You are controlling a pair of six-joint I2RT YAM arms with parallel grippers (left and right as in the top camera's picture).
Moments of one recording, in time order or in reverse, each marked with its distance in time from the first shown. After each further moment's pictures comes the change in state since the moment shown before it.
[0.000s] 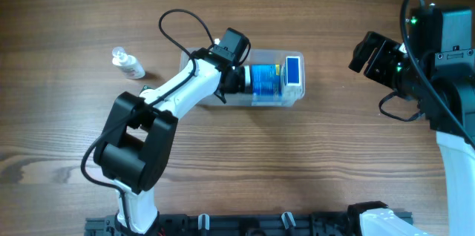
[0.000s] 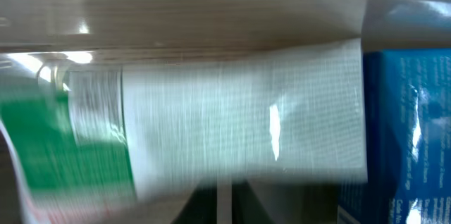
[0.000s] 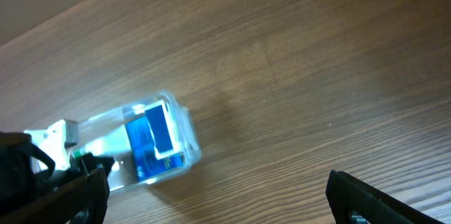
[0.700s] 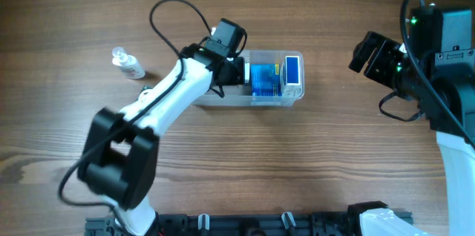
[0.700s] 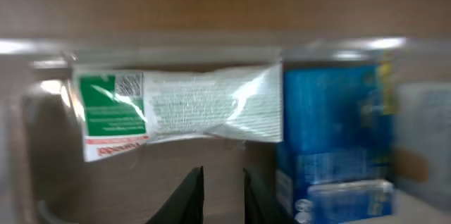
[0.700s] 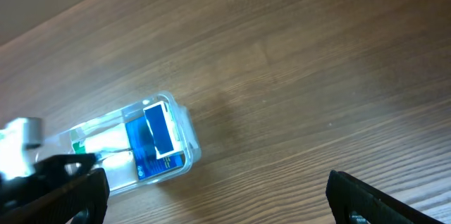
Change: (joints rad) left arm 0.012 -0.139 0.013 -0.015 0.011 0.029; right arm 0.000 0.000 0.000 0.000 0.000 0.000
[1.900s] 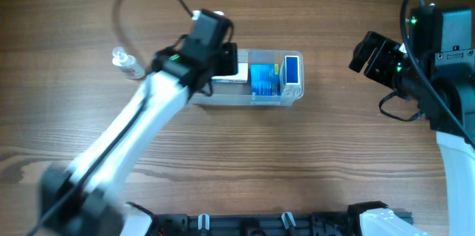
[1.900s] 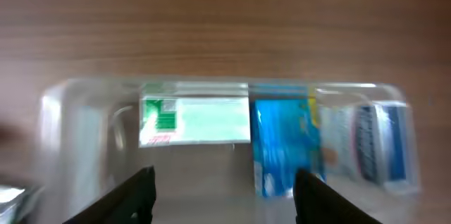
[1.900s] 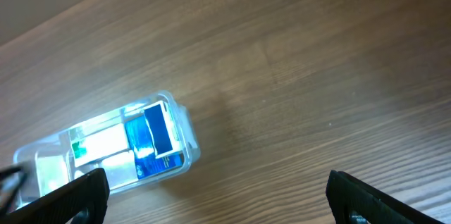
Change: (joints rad) left arm 0.014 -0.241 0.000 -0.052 -0.069 0.000; right arm 0.000 0.000 0.000 0.000 0.000 0.000
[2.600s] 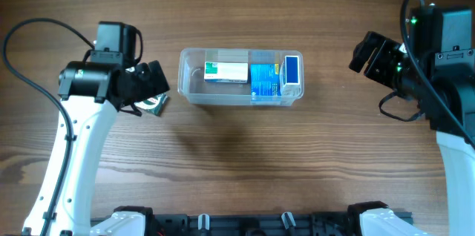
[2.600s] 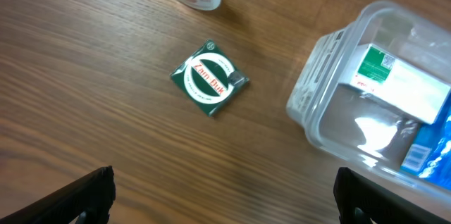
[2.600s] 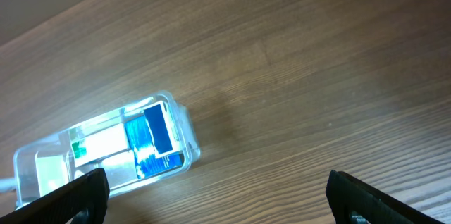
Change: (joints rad) left arm 0.417 -0.233 -0.057 -0.449 -0.026 -0.002; right arm 0.000 0.000 0.000 0.000 0.000 0.000
